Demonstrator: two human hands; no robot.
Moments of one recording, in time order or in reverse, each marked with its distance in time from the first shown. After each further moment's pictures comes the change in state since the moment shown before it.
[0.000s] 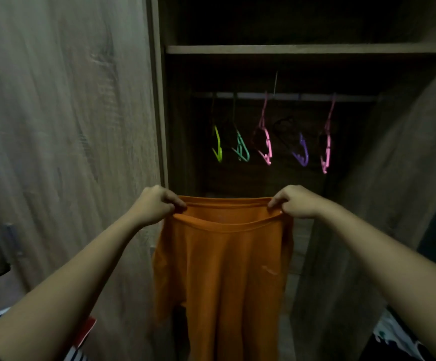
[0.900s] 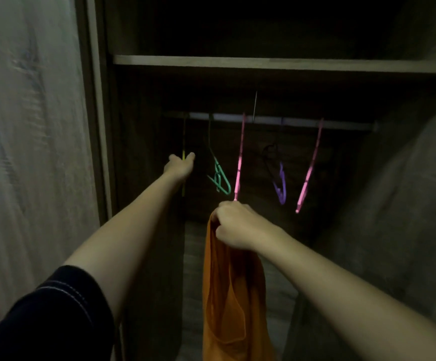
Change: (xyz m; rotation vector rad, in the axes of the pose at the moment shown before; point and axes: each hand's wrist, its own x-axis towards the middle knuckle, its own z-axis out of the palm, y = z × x) left_hand 0.221 0.095 0.033 -0.486 0.360 -0.426; right_hand 0.065 -0.015 -0.022 -0.167 0.135 -0.291
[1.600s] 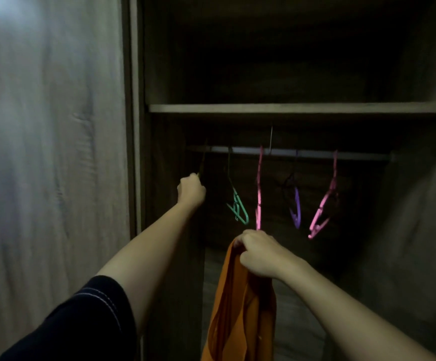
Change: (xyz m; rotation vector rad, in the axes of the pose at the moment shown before) left_hand 0.001 0.005 -0.026 0.279 0.196 0.260; right_hand -0.007 0.006 -0.005 0.202 -0.027 0.037
